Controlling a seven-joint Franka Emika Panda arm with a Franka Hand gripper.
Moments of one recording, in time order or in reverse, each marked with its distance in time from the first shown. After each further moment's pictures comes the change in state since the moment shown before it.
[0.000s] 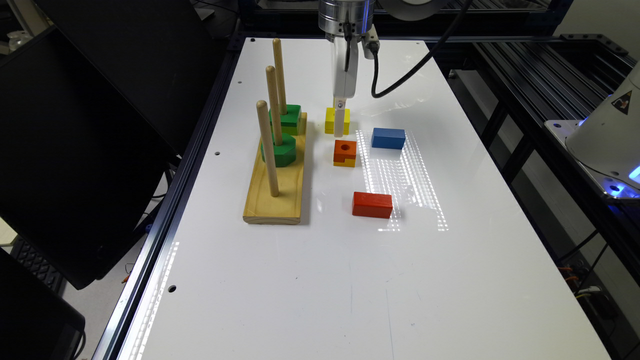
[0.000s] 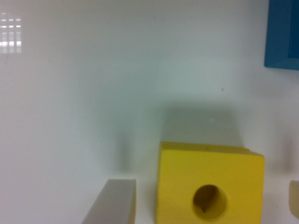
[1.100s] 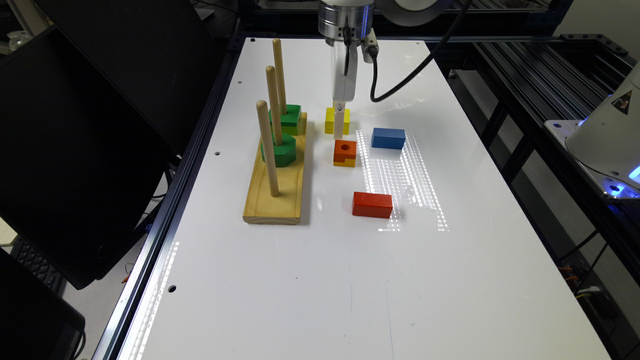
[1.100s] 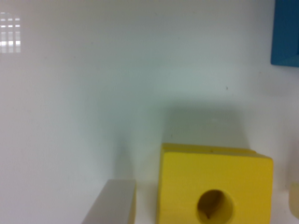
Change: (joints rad) arm -0.001 0.034 0.000 0.002 0.000 0.033 0.000
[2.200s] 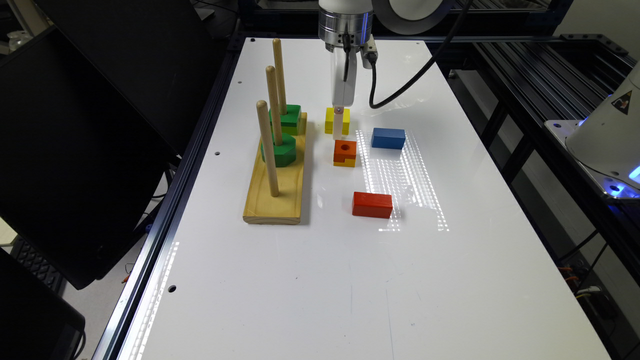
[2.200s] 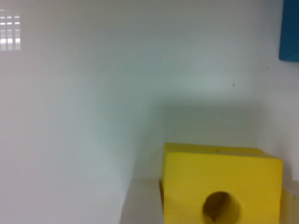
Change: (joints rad) arm -0.001 0.006 -0.001 0.001 -0.001 0.010 0.000
